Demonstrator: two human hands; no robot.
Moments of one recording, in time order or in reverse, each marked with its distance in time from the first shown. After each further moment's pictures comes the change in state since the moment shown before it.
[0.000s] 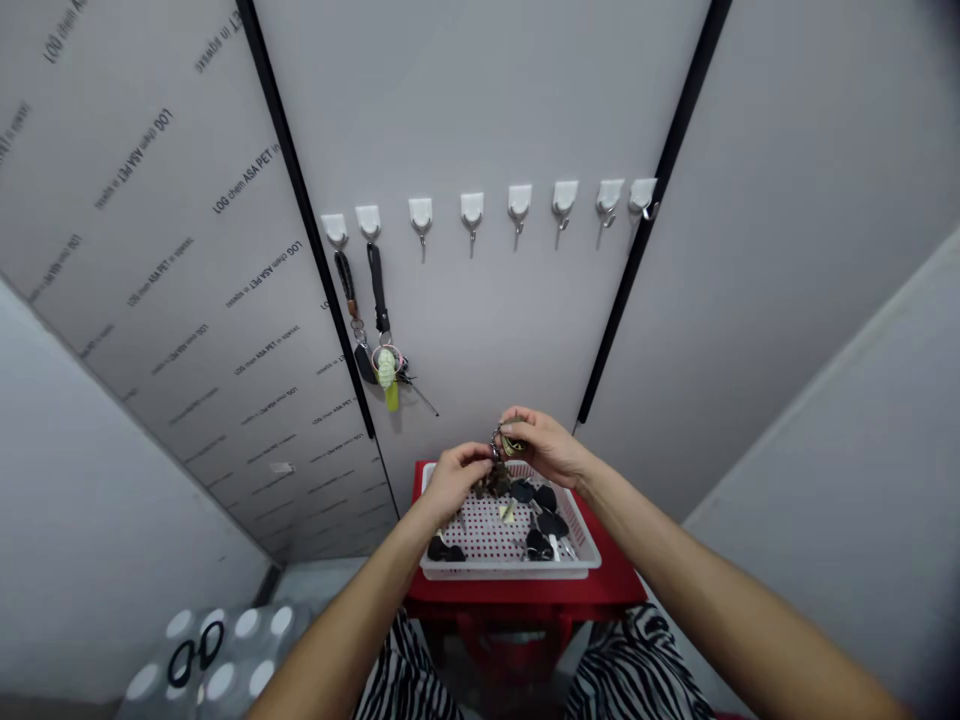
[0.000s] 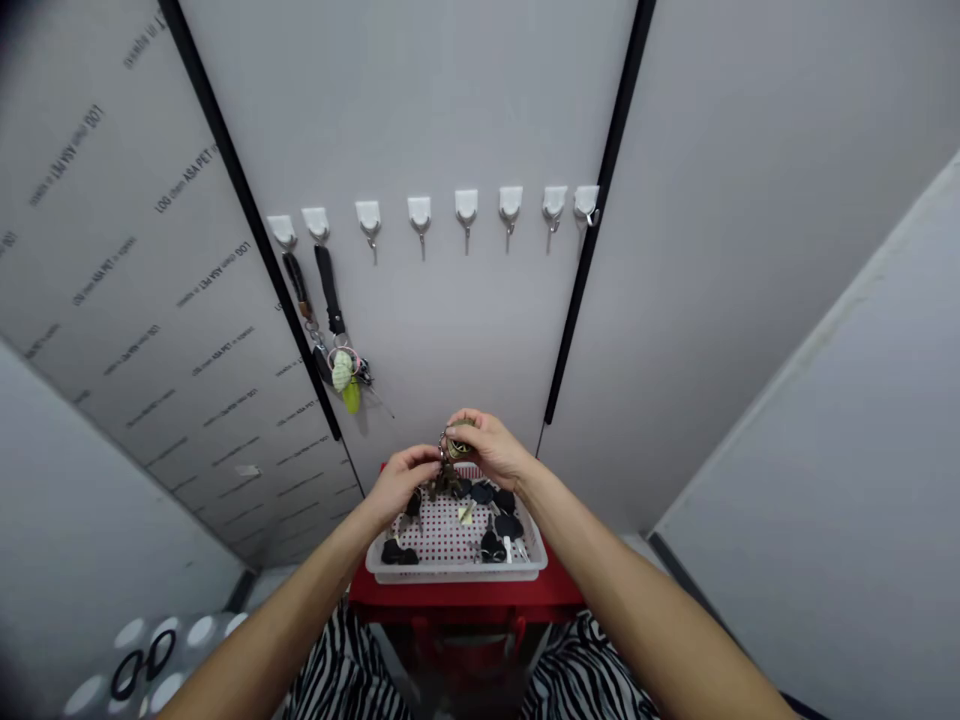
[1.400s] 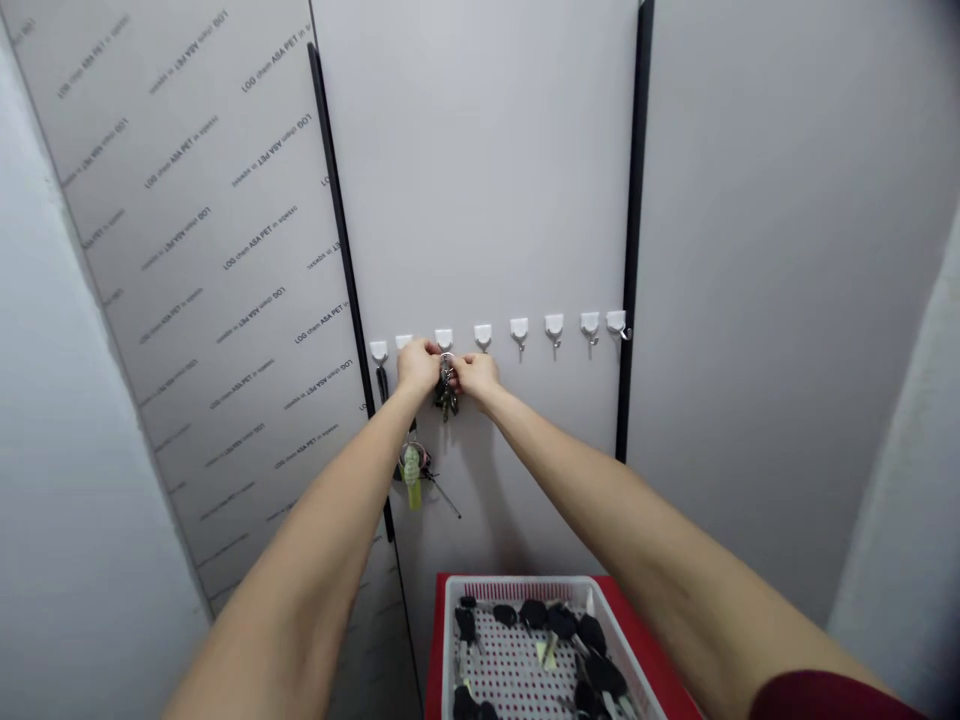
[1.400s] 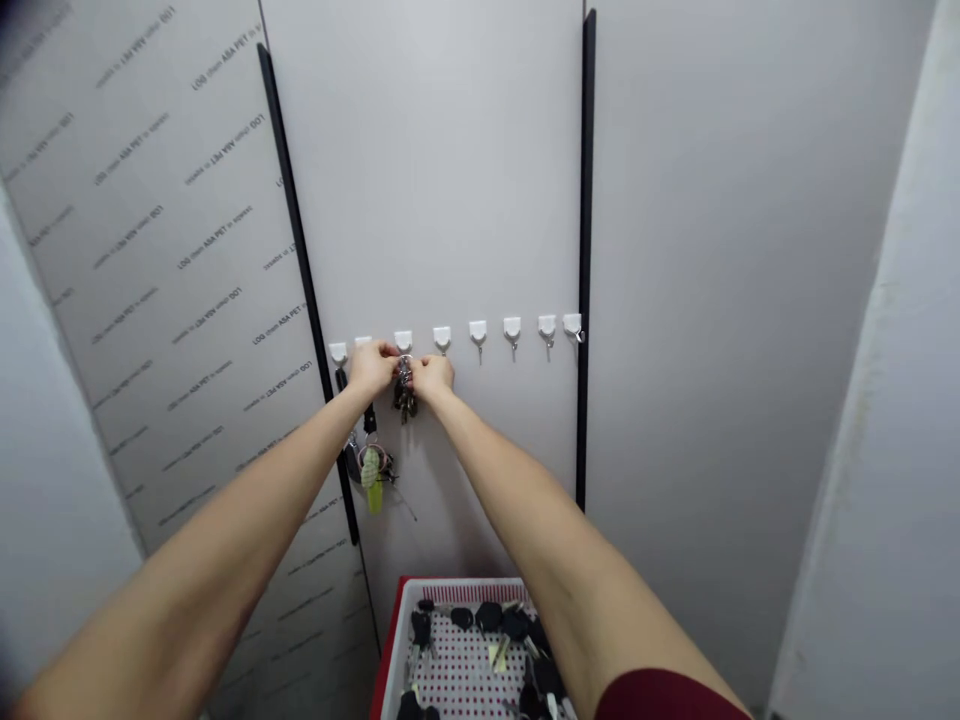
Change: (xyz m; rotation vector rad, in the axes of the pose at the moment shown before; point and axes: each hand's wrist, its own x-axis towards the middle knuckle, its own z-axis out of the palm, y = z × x) left_hand 0.114 0.219 -0.062 0.800 0.692 0.496; right_hand 0.131 -0.147 0.092 -0.491 0.493 -0.434
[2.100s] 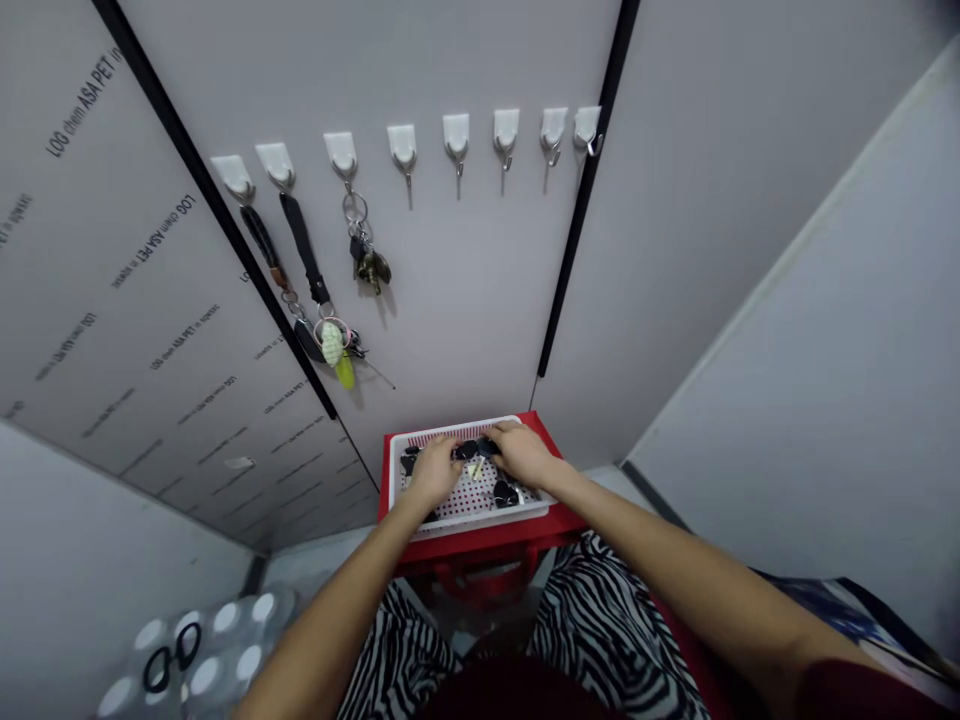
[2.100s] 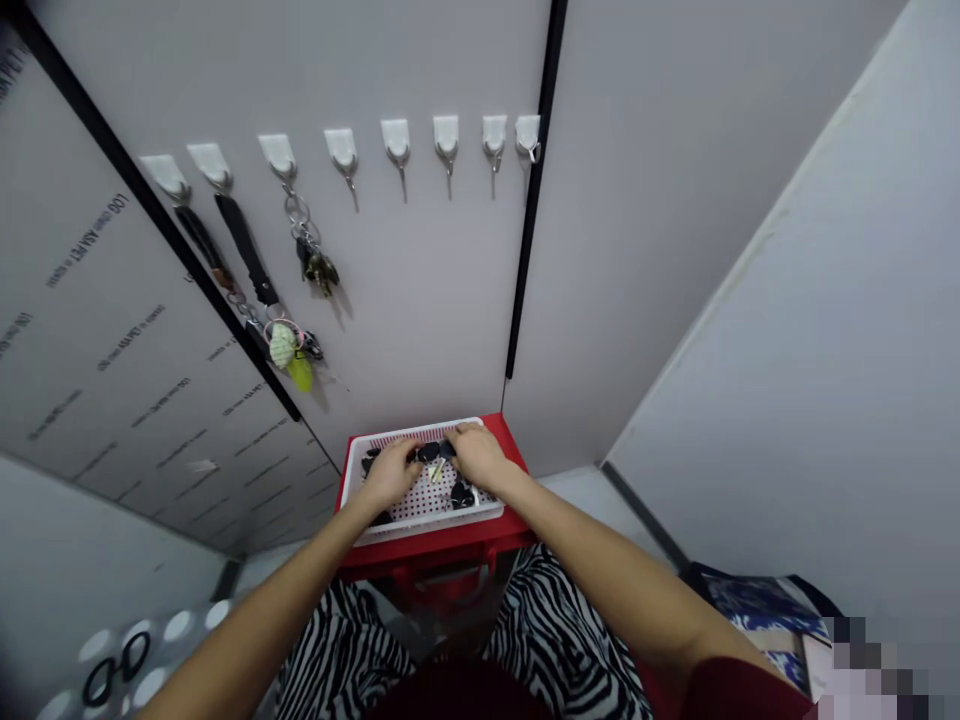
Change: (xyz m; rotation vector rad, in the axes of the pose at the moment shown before) left_hand -0.280 -0.105 0.096 0.150 -0.831 0.092; right_hand -0.185 0.210 -0.118 -1.168 -0.579 -0.106
